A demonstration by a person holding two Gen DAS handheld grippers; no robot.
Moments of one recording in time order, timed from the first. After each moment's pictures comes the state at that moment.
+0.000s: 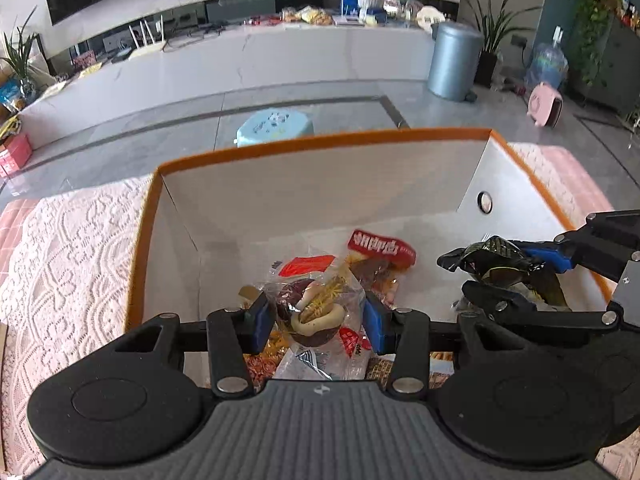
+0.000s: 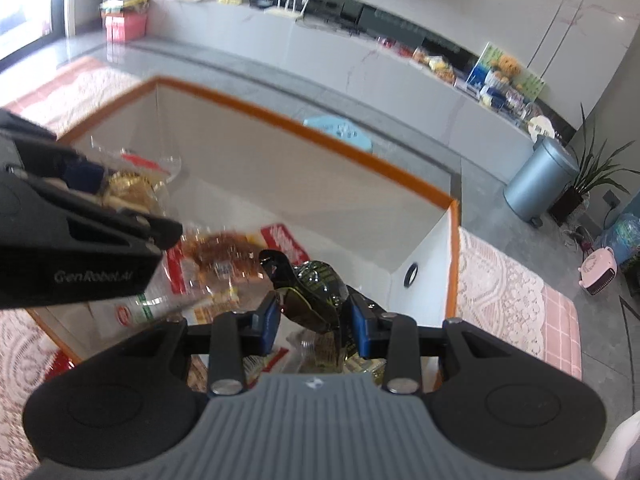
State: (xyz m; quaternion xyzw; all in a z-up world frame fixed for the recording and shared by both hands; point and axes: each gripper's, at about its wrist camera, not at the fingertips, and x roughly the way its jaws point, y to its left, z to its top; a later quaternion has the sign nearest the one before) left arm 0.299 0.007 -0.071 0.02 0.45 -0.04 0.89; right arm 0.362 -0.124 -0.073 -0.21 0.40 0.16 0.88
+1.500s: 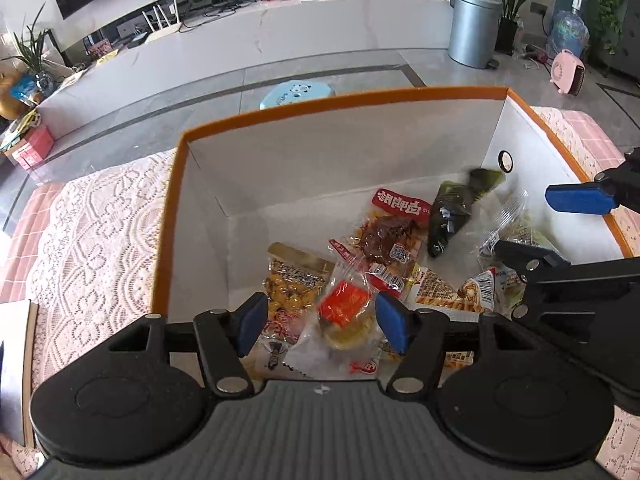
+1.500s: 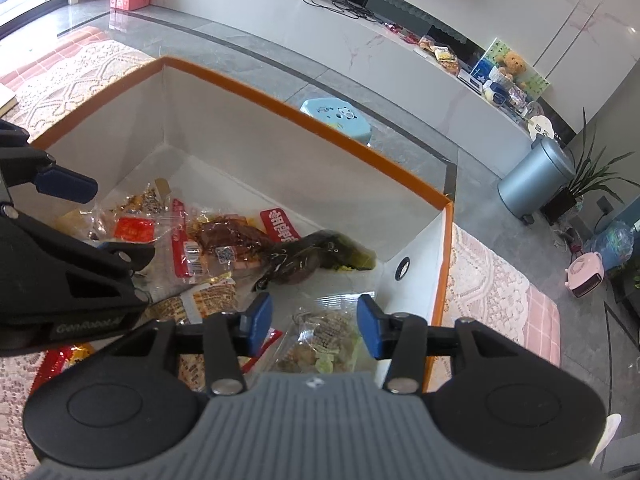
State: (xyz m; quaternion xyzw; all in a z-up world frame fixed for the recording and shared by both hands) left arm 0.289 0.005 -0.066 0.05 0.48 0.00 0.87; right arm 0.351 -0.110 -0.060 -0.25 0.42 0.15 0.86
